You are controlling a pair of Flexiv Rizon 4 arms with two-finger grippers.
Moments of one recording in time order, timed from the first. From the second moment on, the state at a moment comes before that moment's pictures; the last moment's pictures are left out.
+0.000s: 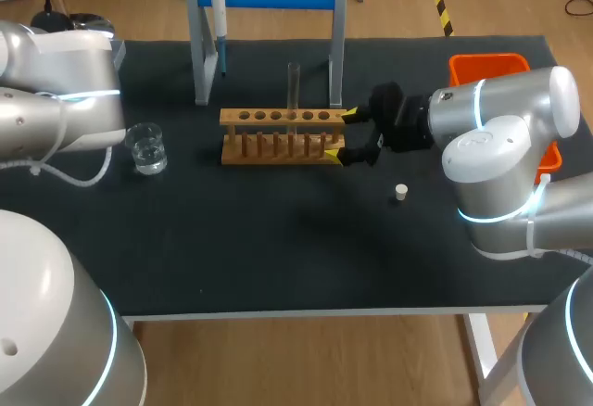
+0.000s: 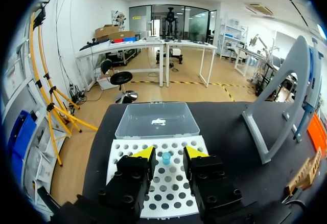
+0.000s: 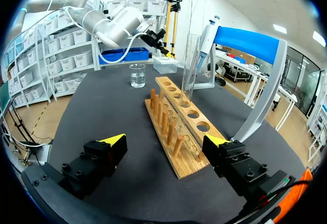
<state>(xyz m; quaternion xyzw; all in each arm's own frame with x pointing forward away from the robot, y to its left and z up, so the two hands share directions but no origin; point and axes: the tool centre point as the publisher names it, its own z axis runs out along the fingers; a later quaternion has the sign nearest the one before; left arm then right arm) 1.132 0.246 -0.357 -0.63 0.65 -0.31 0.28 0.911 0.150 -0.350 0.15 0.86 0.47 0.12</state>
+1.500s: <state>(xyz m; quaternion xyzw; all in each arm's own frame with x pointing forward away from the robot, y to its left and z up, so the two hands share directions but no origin) 1.136 0.246 -0.367 -0.64 0.65 -0.31 0.27 0.911 0.150 -0.350 0.15 0.86 0.47 0.12</state>
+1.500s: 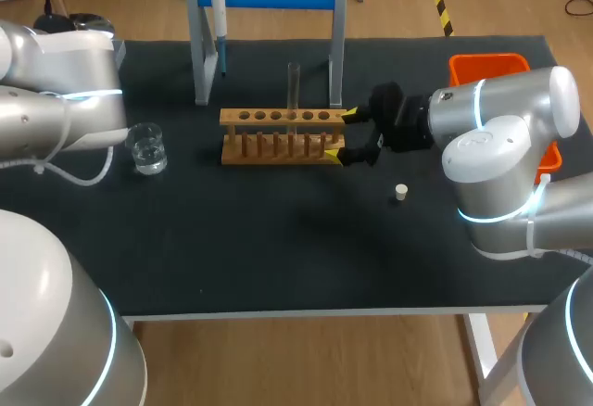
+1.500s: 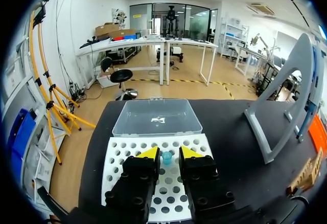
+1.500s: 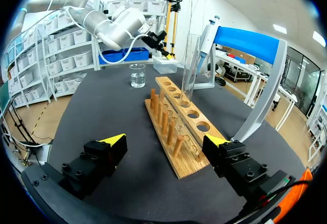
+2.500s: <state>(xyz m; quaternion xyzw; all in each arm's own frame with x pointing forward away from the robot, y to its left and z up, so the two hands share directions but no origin) 1.137 0.248 -0.369 -0.64 0.65 -0.30 0.27 0.911 0.150 -0.350 0.15 0.86 0.47 0.12</state>
